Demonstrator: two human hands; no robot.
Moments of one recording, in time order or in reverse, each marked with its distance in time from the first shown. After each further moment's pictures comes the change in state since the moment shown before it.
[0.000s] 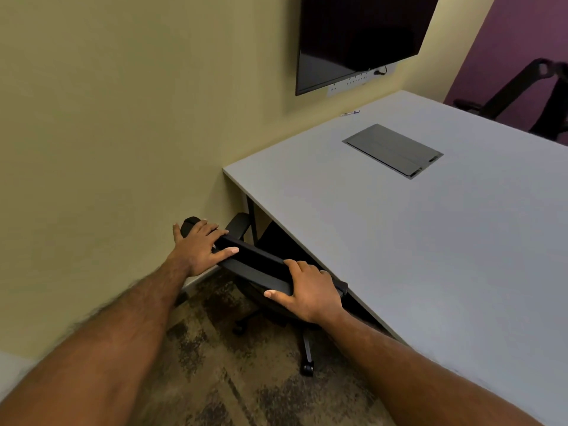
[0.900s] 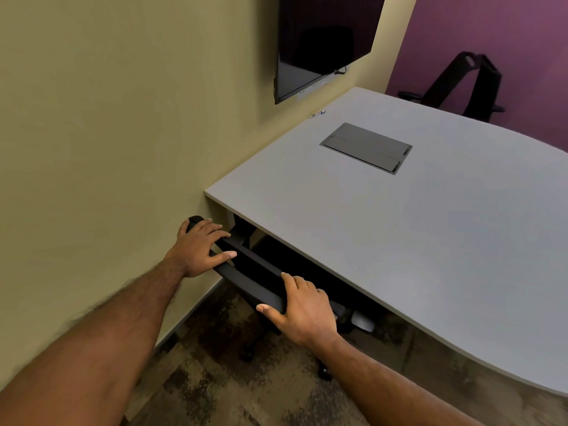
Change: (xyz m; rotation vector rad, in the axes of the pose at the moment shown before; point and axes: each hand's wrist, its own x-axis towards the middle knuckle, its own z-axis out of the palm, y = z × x) left_hand 0.144 -0.117 -0.026 0.023 0.047 0.409; right_hand 0.094 -0.117 0.033 -0.007 0.090 0.318
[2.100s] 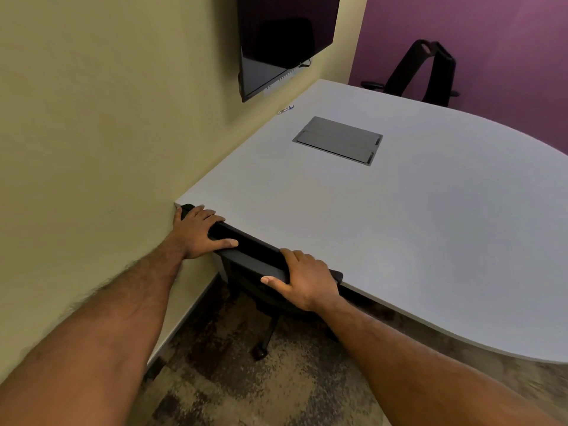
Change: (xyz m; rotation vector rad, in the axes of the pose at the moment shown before) left_hand 0.097 0.002 -0.012 -0.017 -0.125 -0.007; right_hand 0.076 0.033 -0.015 -0.029 0.066 0.037
